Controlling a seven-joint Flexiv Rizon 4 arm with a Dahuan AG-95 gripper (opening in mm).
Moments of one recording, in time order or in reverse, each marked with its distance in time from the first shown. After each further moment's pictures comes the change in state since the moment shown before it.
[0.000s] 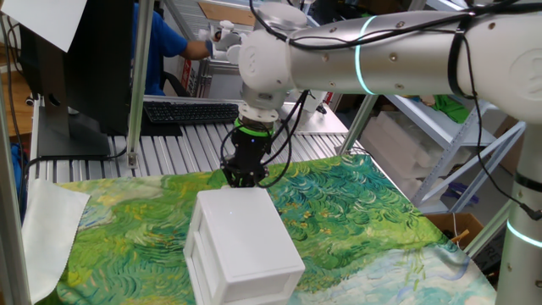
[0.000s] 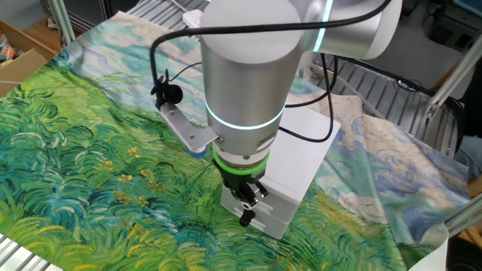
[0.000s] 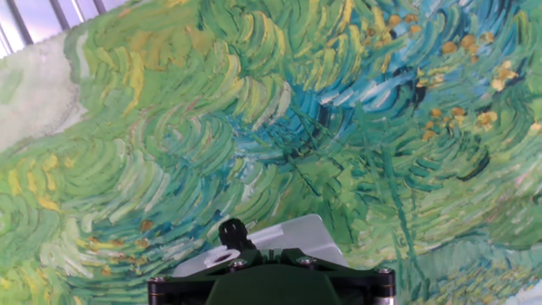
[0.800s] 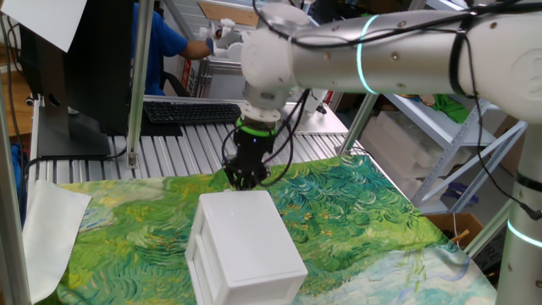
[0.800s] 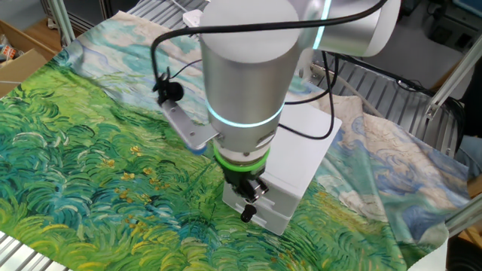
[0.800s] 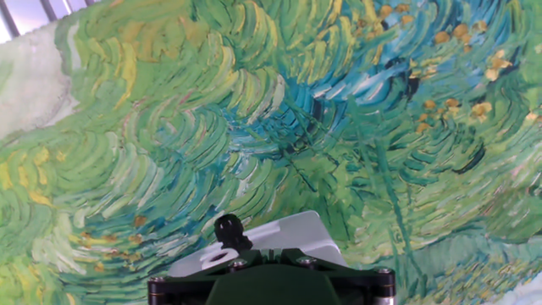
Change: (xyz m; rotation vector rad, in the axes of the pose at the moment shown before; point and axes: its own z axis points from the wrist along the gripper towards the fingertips) arm -0.008 0.000 -0.010 -0.020 0.002 0.015
